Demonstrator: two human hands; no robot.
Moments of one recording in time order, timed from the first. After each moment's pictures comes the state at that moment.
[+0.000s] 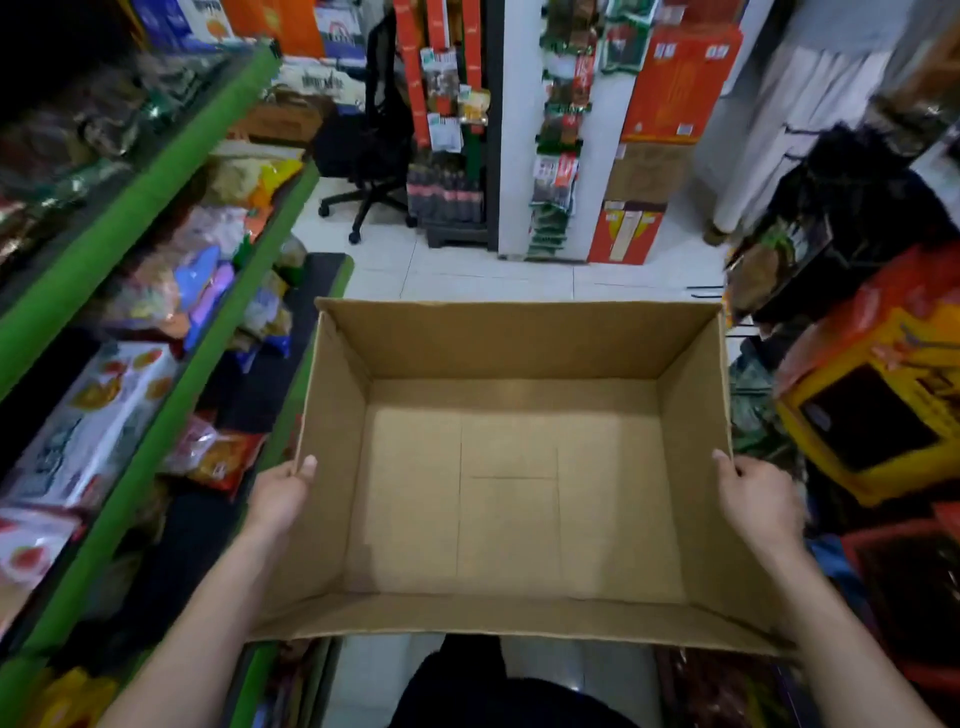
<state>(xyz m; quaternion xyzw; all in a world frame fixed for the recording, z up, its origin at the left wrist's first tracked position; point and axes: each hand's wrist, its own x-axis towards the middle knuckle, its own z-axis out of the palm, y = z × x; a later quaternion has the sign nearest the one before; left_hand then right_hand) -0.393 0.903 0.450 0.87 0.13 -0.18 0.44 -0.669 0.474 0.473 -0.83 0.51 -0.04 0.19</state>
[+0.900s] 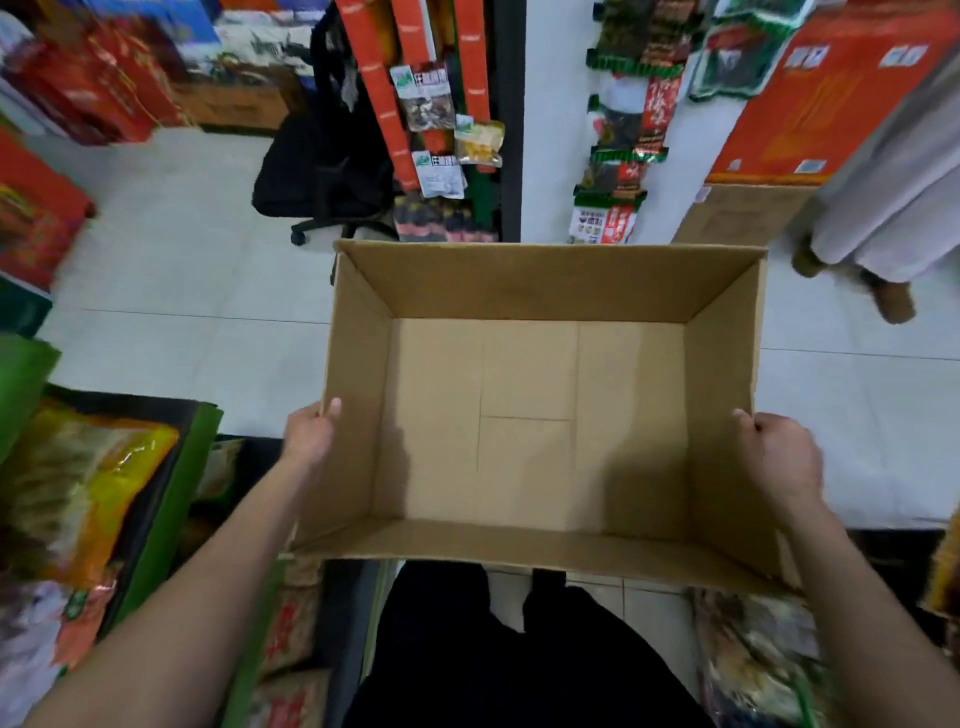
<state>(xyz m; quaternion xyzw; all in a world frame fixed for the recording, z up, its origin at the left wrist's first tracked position) 0.192 0.533 0.427 0.88 0.13 -0.21 0.39 -0.104 0.121 0.450 -0.82 0.53 0.02 0.22</state>
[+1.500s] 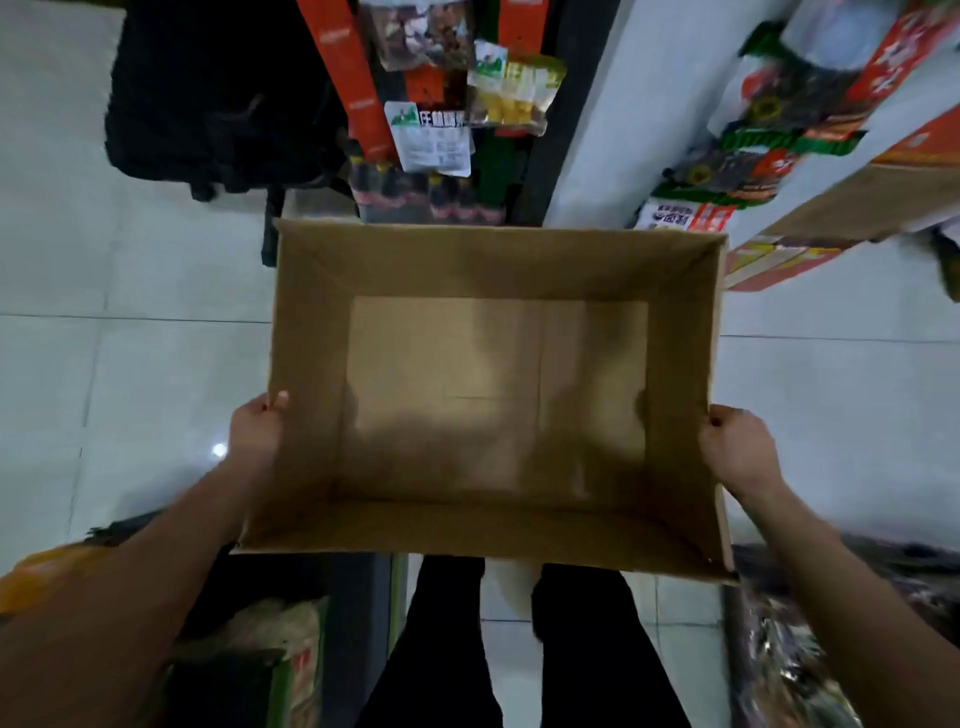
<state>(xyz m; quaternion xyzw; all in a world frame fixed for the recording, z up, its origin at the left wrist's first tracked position) 0.543 0.484 0.227 0.88 0.17 -0.28 0.33 0.229 0.071 0.274 -0.78 0.55 0.18 0.24</state>
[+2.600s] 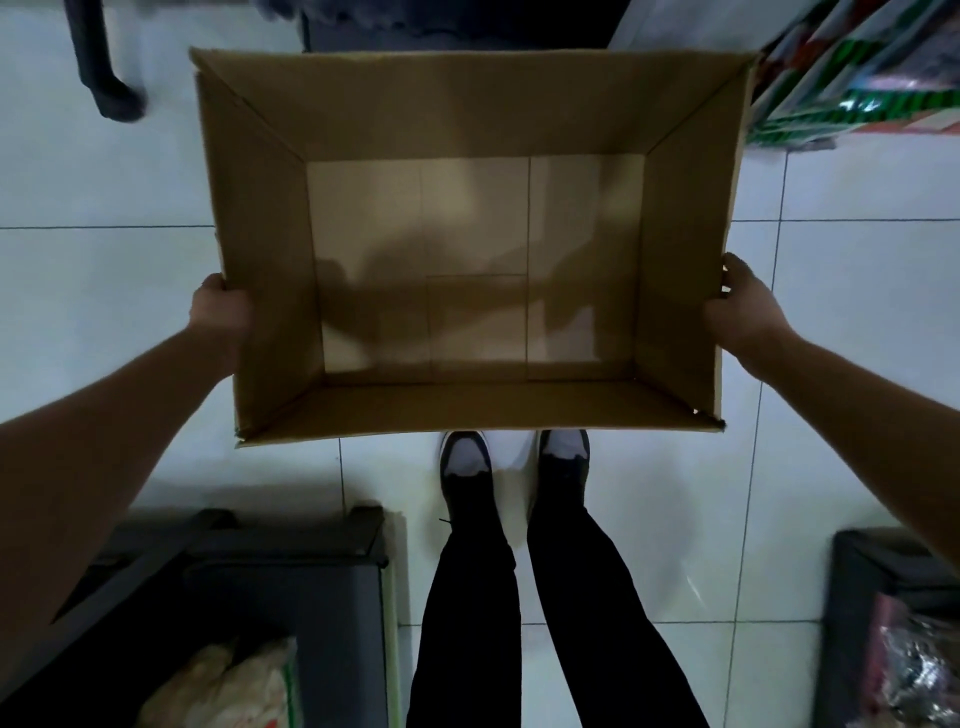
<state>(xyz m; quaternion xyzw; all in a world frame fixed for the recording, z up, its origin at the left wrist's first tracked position) 0.683 0.429 -0.118 0.87 0.22 -0.35 0.28 0.355 0.017 -0.096 -0.70 0.54 0.17 0.43</state>
